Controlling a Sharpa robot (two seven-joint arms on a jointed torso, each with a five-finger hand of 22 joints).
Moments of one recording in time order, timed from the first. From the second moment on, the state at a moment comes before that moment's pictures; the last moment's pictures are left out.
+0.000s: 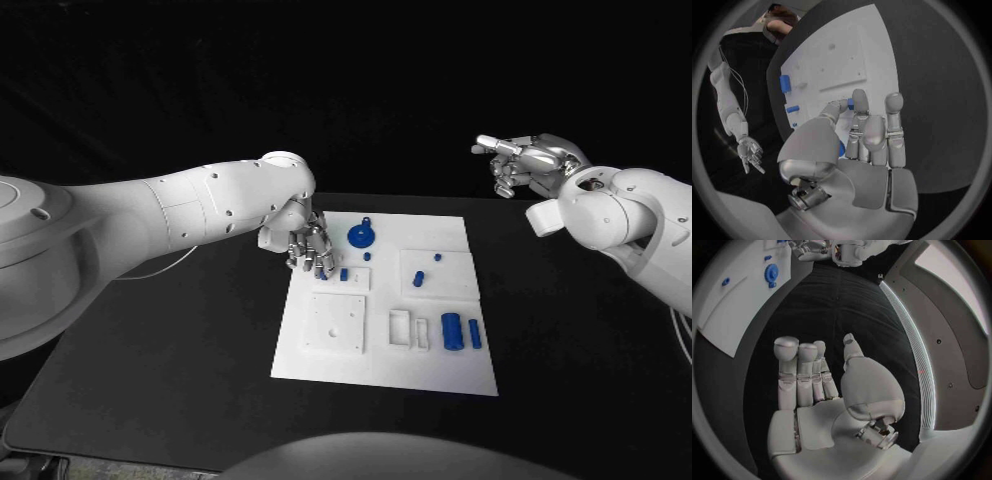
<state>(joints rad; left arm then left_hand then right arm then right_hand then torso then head) 1.38 -0.49 -0.24 1.01 -0.84 0.54 -0.63 1.08 0.05 0.16 -0.12 0.74 1.22 0.03 0.06 0.64 1.42 -0.05 0.58 0.44 1.45 -0.10 1.26 0.94 0.05 1.25 -0.12 0.59 1.31 1.11 -0.67 0.32 1.11 -0.53 -0.06 0.01 1.14 0.04 -0.16 -0.05 0.20 0.98 0.12 0.07 0.07 1.13 0.02 0.89 0.81 1.36 -0.05 0.86 1.01 0.11 1.46 -0.07 0.67 1.31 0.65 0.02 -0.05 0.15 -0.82</state>
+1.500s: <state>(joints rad) 1.37 -0.50 -0.23 1.03 -0.91 0.48 -0.60 1.12 0.01 0.16 -0.10 0.47 1.17 0.04 0.07 0.49 1.37 -0.05 0.59 0.46 1.42 -0.10 1.22 0.86 0.05 1.26 -0.12 0.54 1.31 1.11 -0.67 0.32 1.11 -0.53 -0.05 0.01 1.14 0.04 -0.16 -0.05 0.20 0.98 0.12 0.07 0.07 1.13 0.02 0.89 0.81 1.36 -0.05 0.86 1.01 0.11 1.46 -0.07 0.66 1.31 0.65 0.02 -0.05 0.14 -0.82</state>
